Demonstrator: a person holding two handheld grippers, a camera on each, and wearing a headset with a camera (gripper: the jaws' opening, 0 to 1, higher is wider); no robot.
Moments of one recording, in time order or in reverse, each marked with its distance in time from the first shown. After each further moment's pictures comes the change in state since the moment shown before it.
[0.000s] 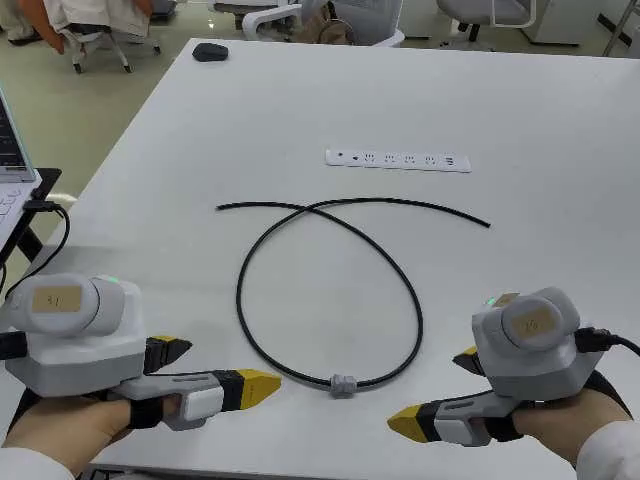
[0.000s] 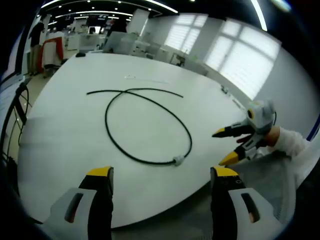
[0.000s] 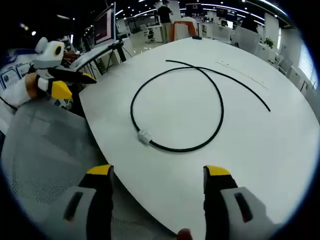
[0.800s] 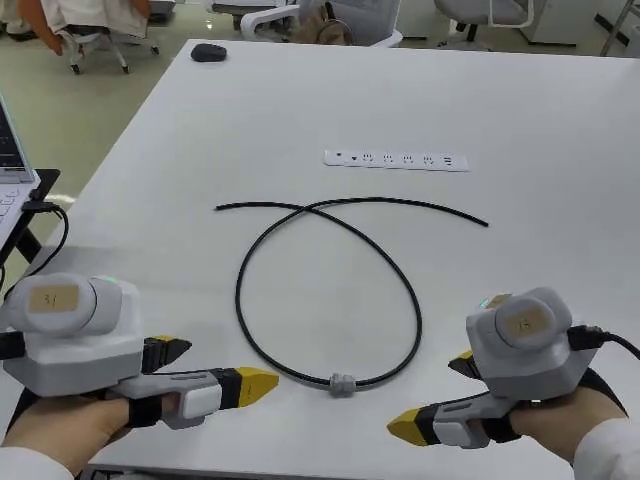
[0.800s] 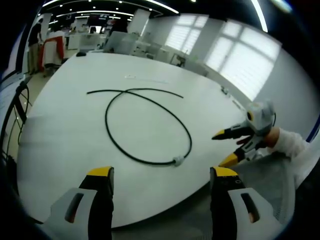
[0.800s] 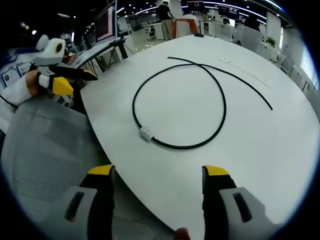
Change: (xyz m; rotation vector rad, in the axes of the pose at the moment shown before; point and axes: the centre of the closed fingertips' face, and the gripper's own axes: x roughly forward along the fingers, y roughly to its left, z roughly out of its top) left arm -0.002 0.000 0.000 -0.008 -0.003 0.001; right arm 0.001 0.002 -0.002 -0.005 0.012 0.007
